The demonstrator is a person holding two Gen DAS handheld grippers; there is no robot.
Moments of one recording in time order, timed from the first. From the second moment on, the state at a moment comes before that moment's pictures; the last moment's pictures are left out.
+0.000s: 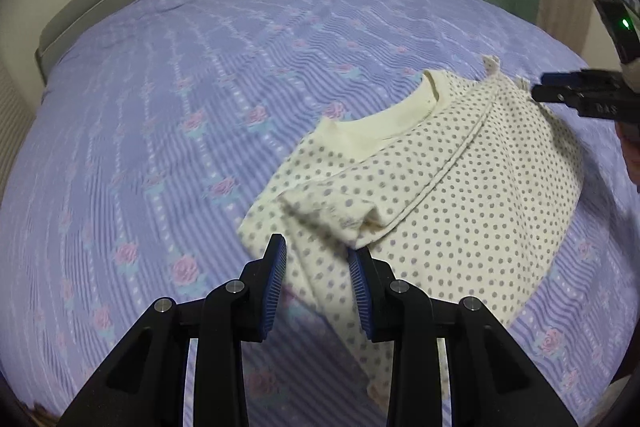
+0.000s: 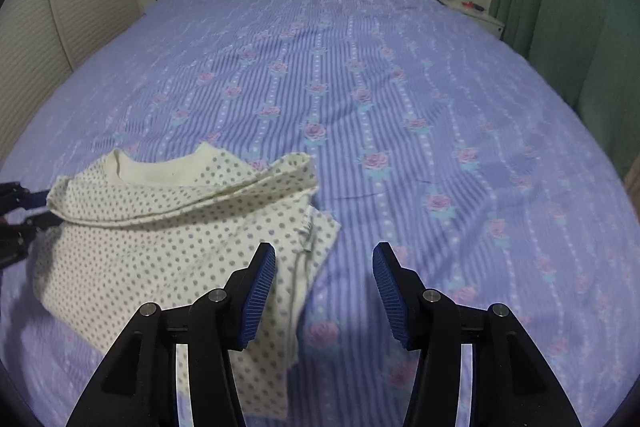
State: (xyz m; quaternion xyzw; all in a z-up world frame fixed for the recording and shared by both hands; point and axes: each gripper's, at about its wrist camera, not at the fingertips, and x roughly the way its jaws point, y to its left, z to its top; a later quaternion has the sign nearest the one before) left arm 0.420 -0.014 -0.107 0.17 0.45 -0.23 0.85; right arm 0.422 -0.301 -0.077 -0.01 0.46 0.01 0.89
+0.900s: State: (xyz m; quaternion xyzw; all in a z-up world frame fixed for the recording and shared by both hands) left arm 0.475 0.024 -0.106 -0.11 0.45 -0.22 0.85; right arm 0.495 -0.301 -0.113 0.09 0.47 0.04 0.88
